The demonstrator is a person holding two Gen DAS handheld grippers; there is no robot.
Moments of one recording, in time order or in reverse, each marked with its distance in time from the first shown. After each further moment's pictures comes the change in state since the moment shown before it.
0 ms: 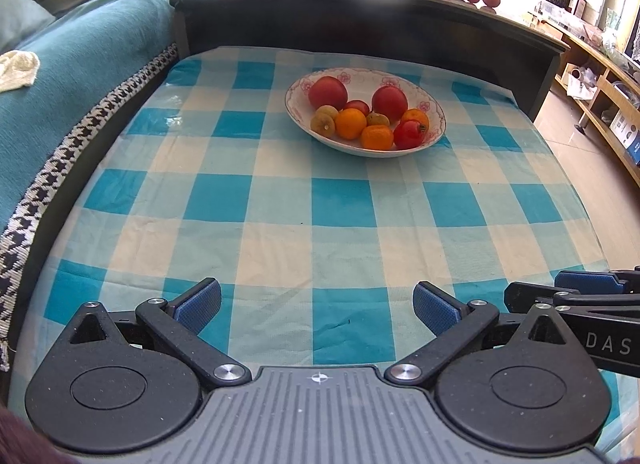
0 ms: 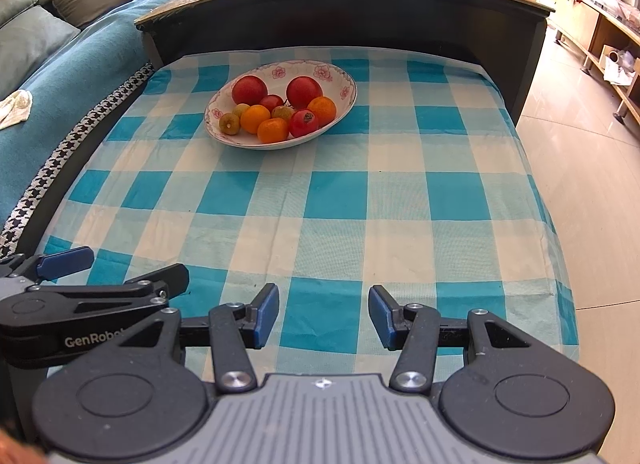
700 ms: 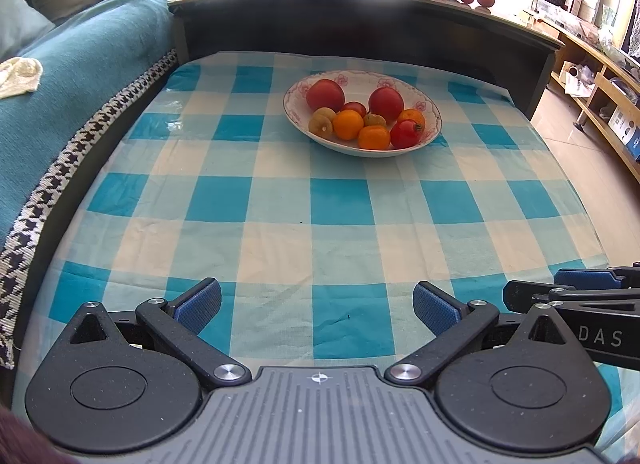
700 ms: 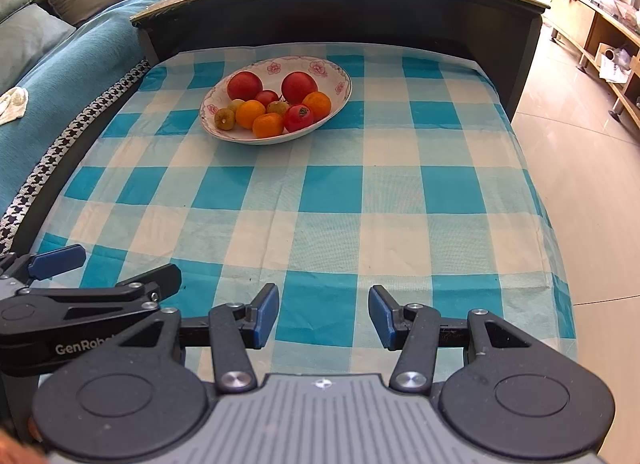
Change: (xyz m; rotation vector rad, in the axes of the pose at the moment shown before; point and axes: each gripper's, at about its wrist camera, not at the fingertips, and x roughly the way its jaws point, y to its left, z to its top) left arm -0.005 -0.001 -0.005 0.015 -0.015 0.006; right arm 0.000 -0.001 -0.003 0.004 0.006 -0.011
